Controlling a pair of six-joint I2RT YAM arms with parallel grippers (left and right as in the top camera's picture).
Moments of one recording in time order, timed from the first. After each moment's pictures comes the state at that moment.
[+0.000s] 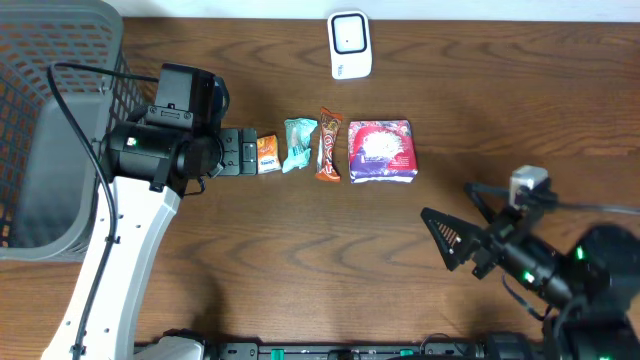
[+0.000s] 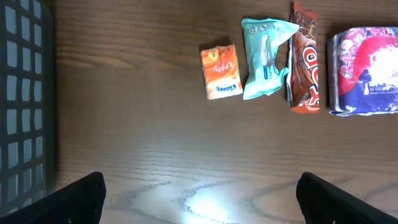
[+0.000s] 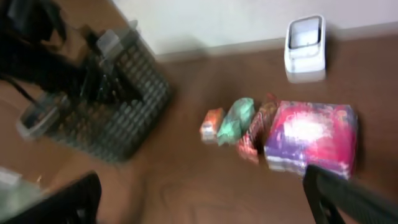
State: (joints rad) left arm -0.20 1.39 1.44 -1.17 -0.01 -0.20; right arm 0.02 0.59 0.85 -0.64 -0.73 0.30
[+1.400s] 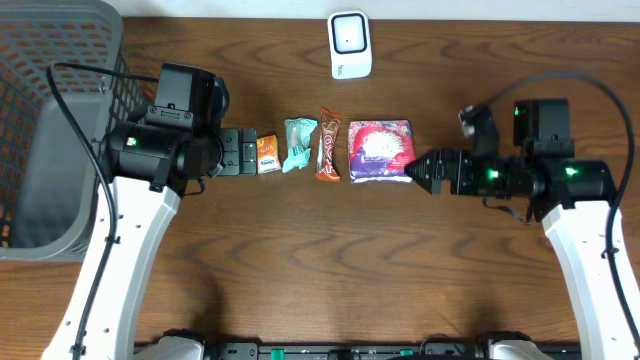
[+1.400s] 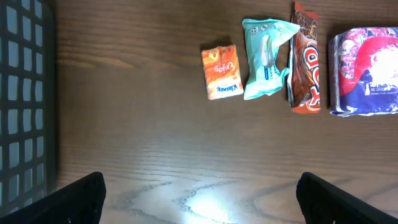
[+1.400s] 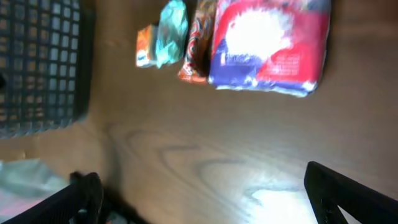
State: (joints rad) left arm -0.20 1.39 1.44 -1.17 -0.01 -0.20; right arm 0.06 1.30 1.20 -0.97 -0.60 0.16
